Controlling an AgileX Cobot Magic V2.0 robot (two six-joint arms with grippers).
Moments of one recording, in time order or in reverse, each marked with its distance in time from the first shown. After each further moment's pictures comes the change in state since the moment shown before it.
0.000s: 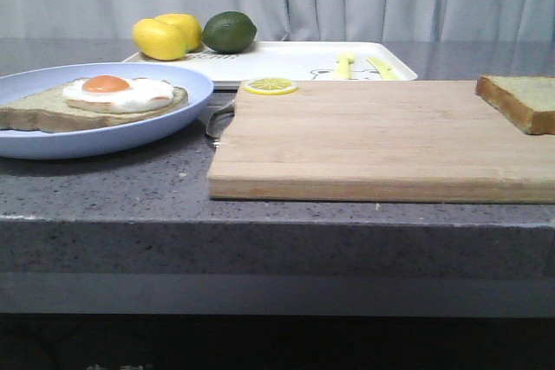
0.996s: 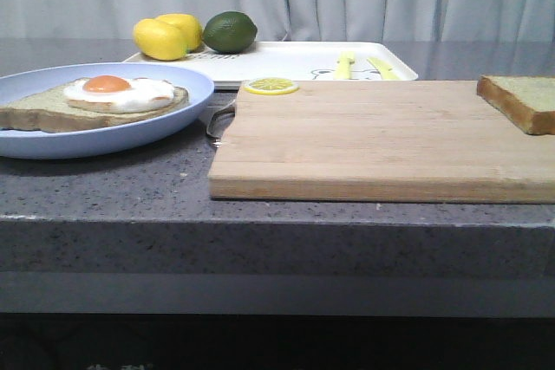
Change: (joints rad) left arm 0.000 0.051 -0.004 0.000 -0.085 0.000; right arm -0.154 0.505 -0.339 -0.069 0.197 0.000
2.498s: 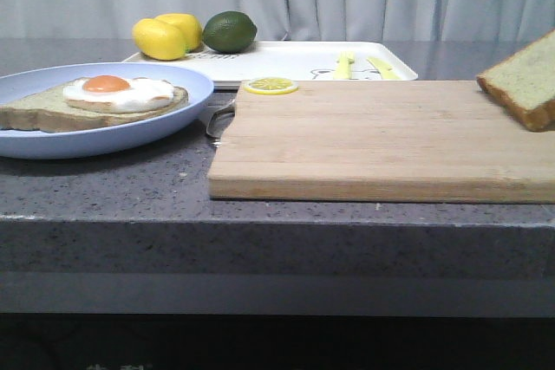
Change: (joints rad) left arm 0.000 0.000 0.000 -0.002 0.000 0.000; right arm -0.286 0.444 -0.236 0.599 0.318 -0.361
